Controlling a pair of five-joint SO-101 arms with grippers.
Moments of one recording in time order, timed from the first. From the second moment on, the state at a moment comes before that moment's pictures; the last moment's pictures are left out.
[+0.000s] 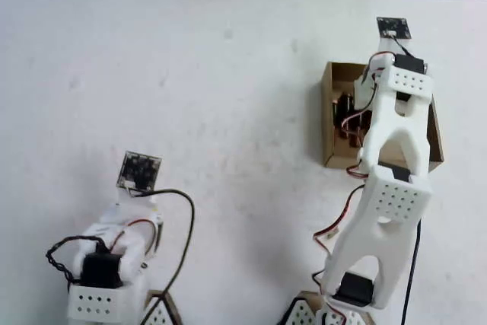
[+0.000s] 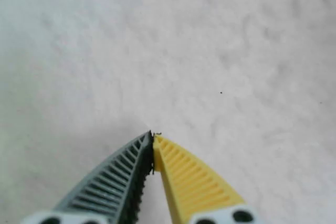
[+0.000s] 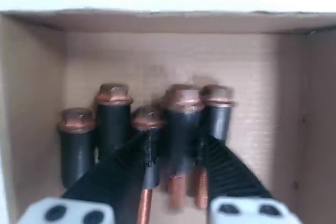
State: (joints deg) left arm -2.3 -104.0 97.1 73.5 -4.9; right arm 13.0 41.8 -31.6 72.3 15.4
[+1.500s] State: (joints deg) left arm -8.0 -104.0 97.1 73.4 -0.8; right arm -6.1 -12.6 -26.5 98.6 10.4
